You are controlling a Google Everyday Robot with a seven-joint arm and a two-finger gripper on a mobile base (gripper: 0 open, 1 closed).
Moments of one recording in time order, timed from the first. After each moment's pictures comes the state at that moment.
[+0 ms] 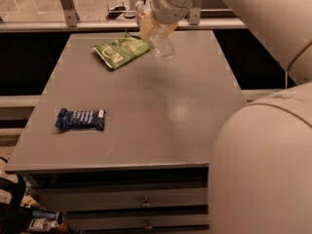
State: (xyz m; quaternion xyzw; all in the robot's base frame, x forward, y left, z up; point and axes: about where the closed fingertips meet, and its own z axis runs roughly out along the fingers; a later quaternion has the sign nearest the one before) arm 0.716 -0.014 0.942 -0.22 0.93 0.13 0.26
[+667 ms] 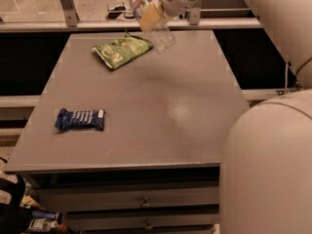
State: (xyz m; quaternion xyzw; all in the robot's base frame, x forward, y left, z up) arm 0.722 -0.016 0.973 -0.33 0.87 0.18 0.31
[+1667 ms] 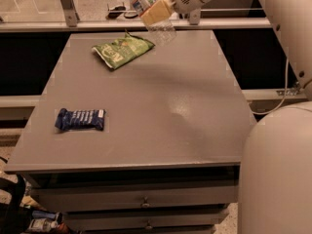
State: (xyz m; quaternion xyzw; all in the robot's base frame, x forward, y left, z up) arm 0.726 -0.016 0.995 -0.45 0.76 0.24 0.40
